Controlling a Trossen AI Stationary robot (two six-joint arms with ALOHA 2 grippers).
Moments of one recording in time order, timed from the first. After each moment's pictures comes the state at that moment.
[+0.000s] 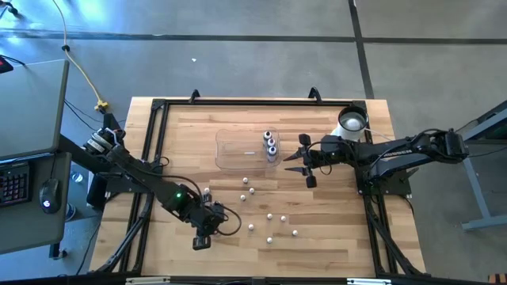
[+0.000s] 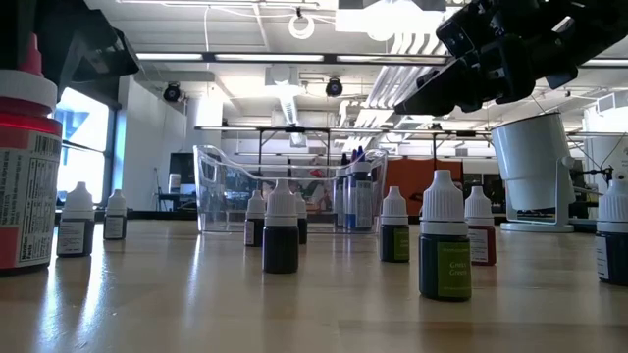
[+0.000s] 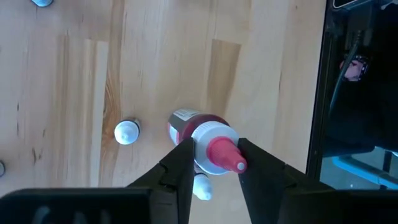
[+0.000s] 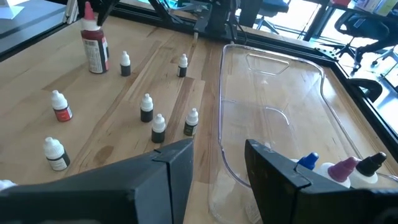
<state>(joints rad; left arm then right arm) -0.58 1.54 1.11 -0.68 0.01 -0.71 -0.11 1.14 0.44 0.36 -0.17 -0.24</state>
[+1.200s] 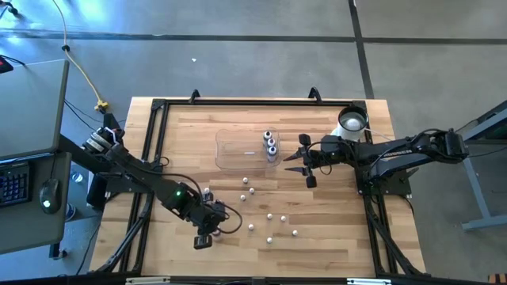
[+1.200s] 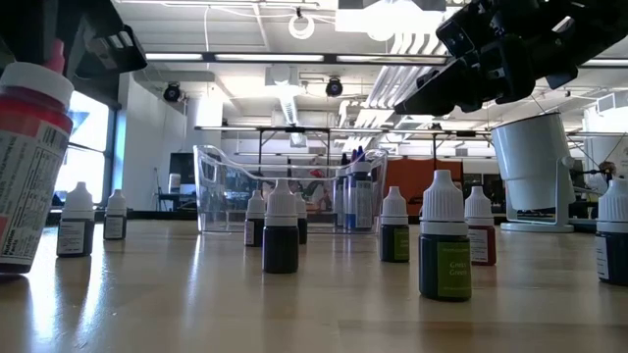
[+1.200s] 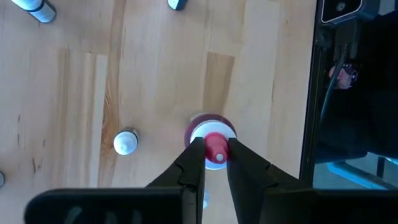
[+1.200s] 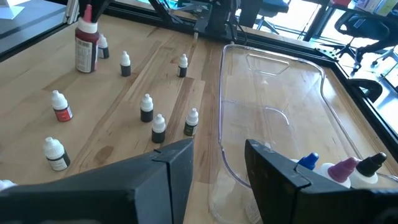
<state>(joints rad) -0.58 1.53 1.11 -0.67 0.02 -0.71 -0.11 1.14 0.44 0.36 -0.17 -0.24</state>
